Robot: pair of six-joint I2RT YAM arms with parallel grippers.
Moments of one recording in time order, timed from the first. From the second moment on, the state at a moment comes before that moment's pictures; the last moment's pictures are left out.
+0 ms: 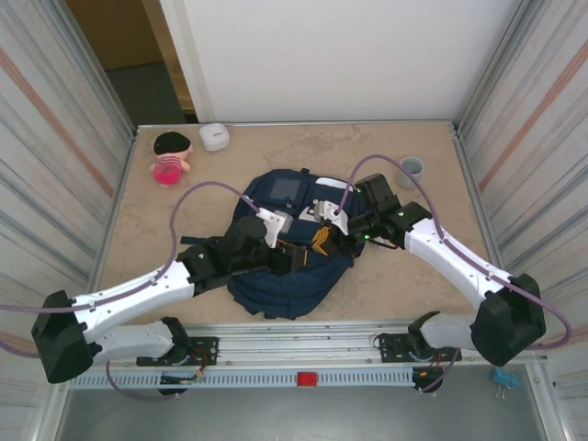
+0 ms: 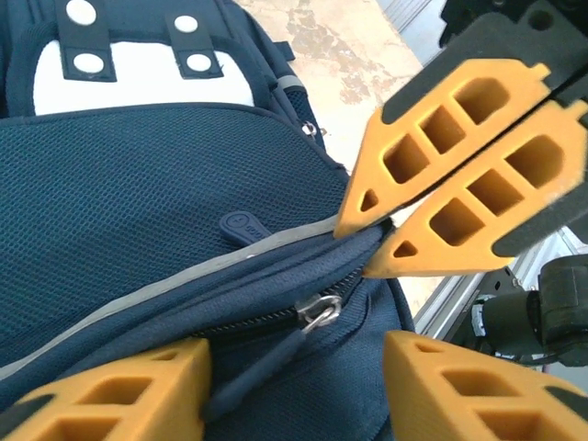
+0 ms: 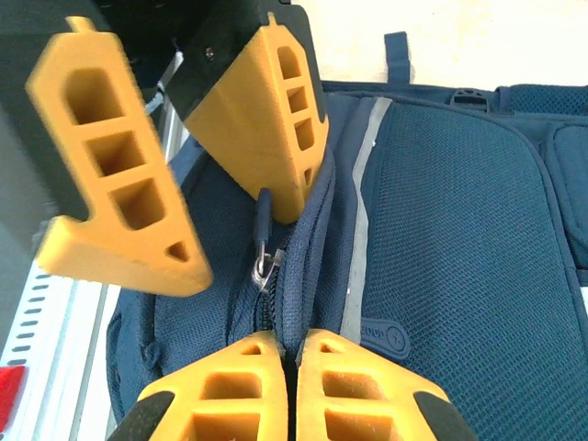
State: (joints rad) left arm -0.97 1.12 0.79 -0.24 0.10 -0.56; right arm 0.54 1.27 0.97 -0.61 -0.81 -0.59
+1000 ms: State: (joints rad) left arm -0.86 0.88 0.71 -0.48 0.08 -0.44; right arm 0.71 1.23 1.03 -0.60 -0.55 -0.58
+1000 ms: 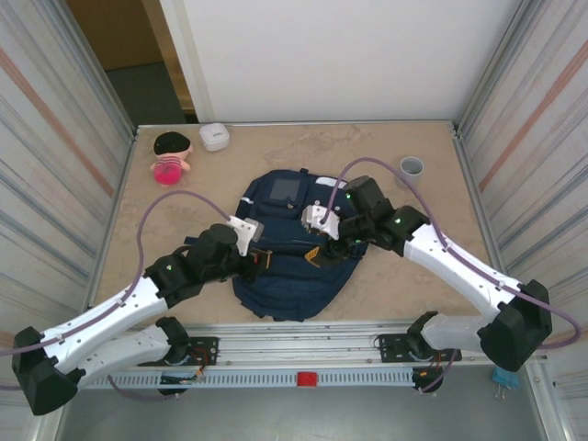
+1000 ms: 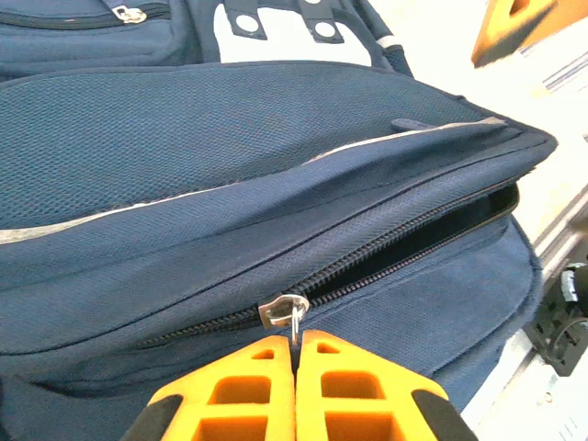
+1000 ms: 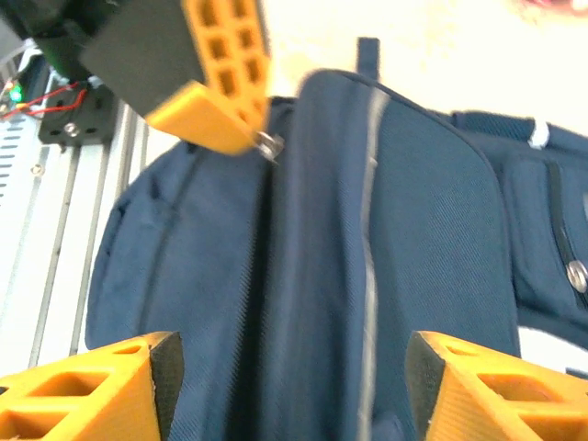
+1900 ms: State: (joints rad) left arm -0.63 0.81 0.66 -0.45 0.11 -0.46; right arm 0.43 1.28 1.06 -0.56 -0.96 -0.64
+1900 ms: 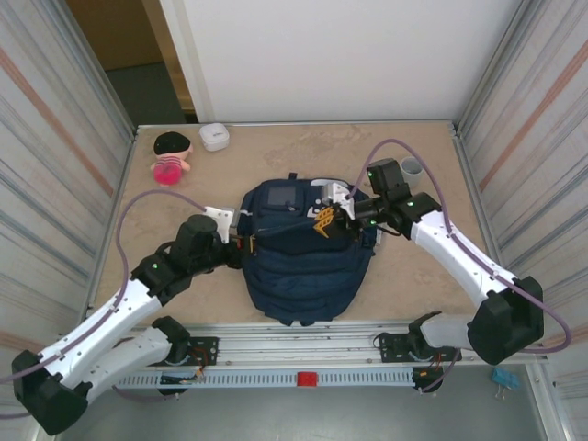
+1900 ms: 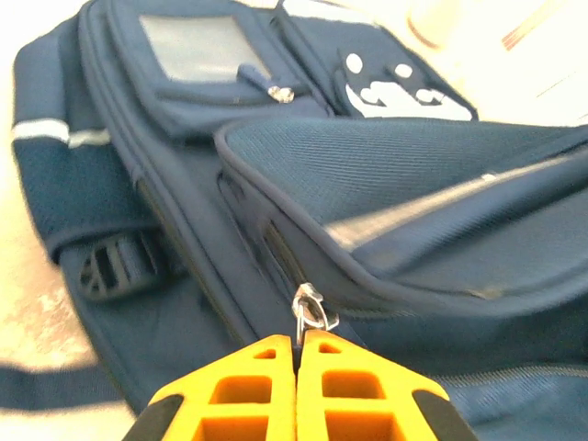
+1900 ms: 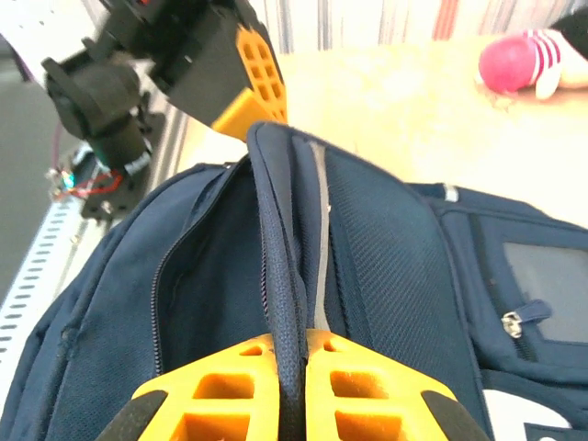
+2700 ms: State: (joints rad) left arm -0.63 1.09 0.92 -0.35 0.43 0.29; right arm 0.38 1.38 1.10 -0.69 -1.12 -0.70
